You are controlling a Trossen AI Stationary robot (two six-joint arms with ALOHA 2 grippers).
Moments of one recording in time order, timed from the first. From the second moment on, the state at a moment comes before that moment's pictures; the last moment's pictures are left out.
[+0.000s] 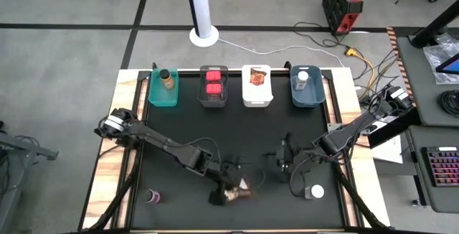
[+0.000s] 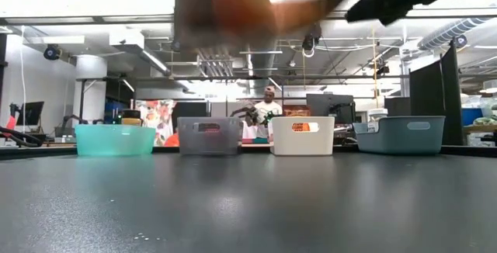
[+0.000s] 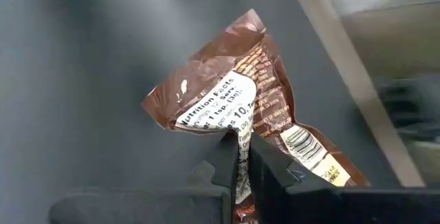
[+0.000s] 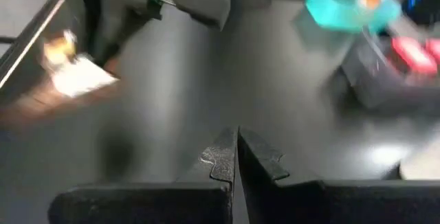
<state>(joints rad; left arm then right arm) -0.40 1.88 1.37 -0.33 0.00 -0.11 0.53 1.28 0.75 -0.10 0.55 0.22</state>
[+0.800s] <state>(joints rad) -0.24 1.80 1.04 0.42 0.59 -0.13 0.69 1.52 0.86 0.24 0.63 -0.54</state>
